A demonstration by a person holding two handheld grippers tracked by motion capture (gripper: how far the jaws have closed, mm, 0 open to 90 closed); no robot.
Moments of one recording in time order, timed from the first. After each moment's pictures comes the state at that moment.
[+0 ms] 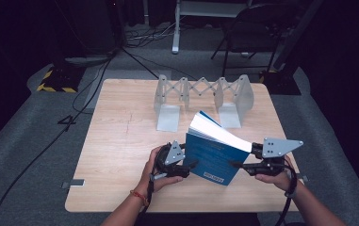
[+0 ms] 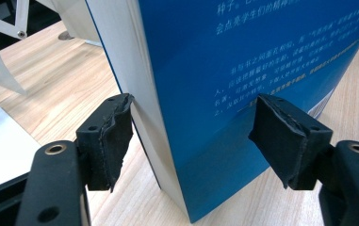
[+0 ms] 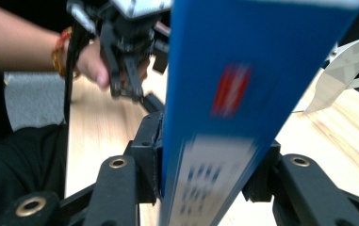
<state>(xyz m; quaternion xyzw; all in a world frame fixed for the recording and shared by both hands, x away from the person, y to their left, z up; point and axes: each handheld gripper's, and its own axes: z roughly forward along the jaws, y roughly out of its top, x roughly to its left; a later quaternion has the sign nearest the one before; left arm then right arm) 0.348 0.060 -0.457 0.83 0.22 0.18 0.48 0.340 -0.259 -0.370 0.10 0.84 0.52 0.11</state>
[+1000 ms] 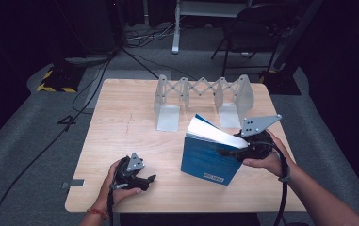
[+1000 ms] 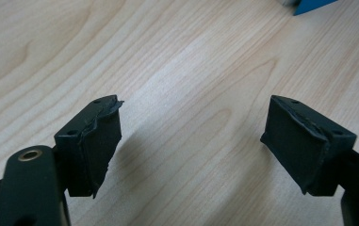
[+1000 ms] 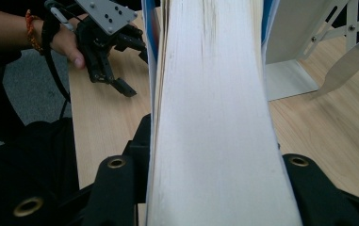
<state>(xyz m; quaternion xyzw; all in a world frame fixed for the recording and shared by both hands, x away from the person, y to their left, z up) 0.326 0.174 -0.503 0.86 0.34 0.14 0.36 0.361 -0.209 -0.322 0.14 0.89 0.43 0.08</state>
